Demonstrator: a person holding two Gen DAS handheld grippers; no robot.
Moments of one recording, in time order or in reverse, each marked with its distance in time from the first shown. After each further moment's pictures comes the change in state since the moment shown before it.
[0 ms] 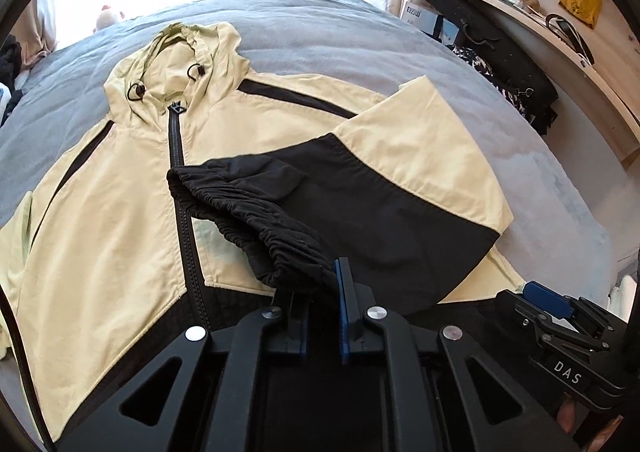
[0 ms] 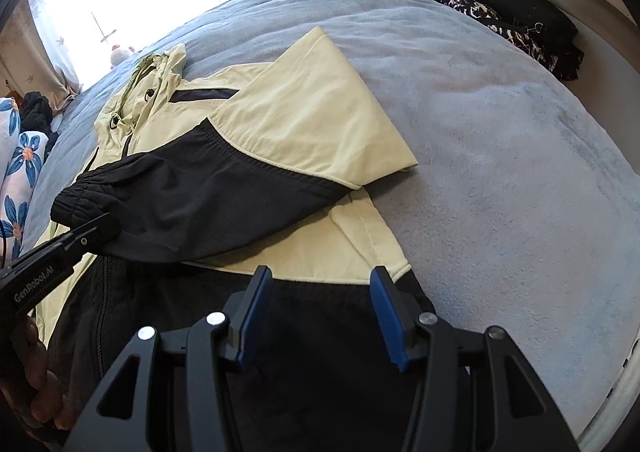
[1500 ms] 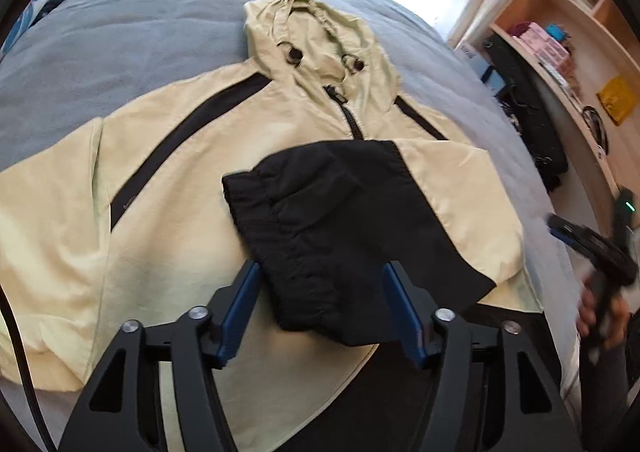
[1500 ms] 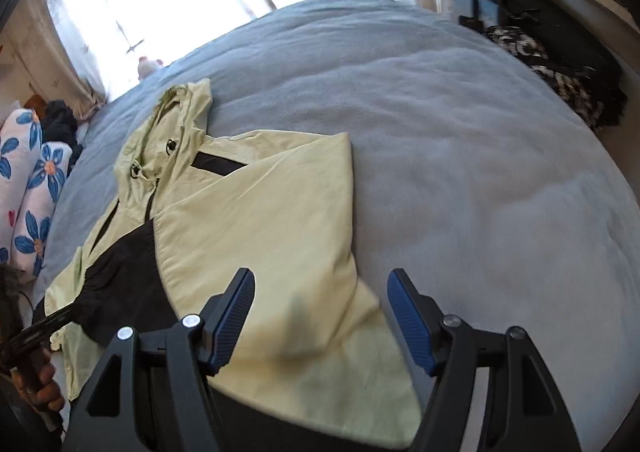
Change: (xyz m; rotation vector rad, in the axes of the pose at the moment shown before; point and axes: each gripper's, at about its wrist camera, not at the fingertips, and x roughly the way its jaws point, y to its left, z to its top) left arm -0.030 0.210 -0.004 -0.255 0.029 -0.118; right arm 0.036 0.017 0.129 -0.086 -0.001 0.101
